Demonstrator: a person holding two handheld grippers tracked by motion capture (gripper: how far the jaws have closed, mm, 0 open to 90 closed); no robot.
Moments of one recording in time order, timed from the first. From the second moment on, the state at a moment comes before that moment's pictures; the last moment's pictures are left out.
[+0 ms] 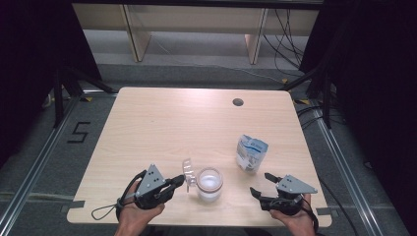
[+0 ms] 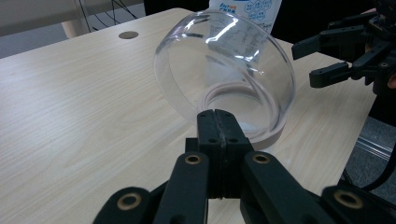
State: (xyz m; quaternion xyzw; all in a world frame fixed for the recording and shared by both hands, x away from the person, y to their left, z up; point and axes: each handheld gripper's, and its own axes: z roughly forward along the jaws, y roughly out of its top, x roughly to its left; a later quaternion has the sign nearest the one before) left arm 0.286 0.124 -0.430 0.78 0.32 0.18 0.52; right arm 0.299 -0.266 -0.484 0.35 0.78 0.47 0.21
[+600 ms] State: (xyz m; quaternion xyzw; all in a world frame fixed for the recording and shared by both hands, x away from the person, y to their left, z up) left arm 0.289 0.111 -0.433 0.78 0.30 0.18 0.51; right arm 0.299 -0.264 -0.485 0.34 0.78 0.48 0.21
